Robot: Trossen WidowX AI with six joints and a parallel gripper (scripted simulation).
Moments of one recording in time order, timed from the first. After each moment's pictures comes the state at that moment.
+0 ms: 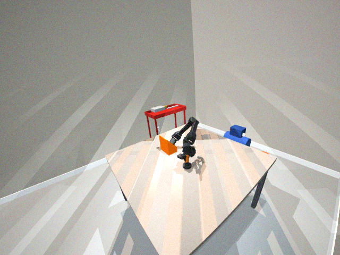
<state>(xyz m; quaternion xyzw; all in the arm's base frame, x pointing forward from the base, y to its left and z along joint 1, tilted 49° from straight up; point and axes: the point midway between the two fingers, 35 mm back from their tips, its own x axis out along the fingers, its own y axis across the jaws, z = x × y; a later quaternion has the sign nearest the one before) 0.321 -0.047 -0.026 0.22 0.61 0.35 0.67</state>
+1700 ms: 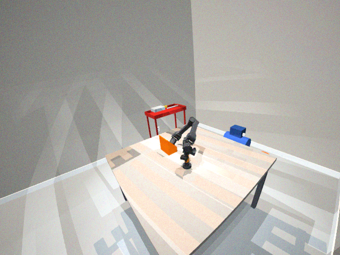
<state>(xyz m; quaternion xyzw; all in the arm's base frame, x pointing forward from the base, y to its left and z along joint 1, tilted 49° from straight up) 0.322 -0.047 -0.027 0.08 0.53 0.47 0.70</state>
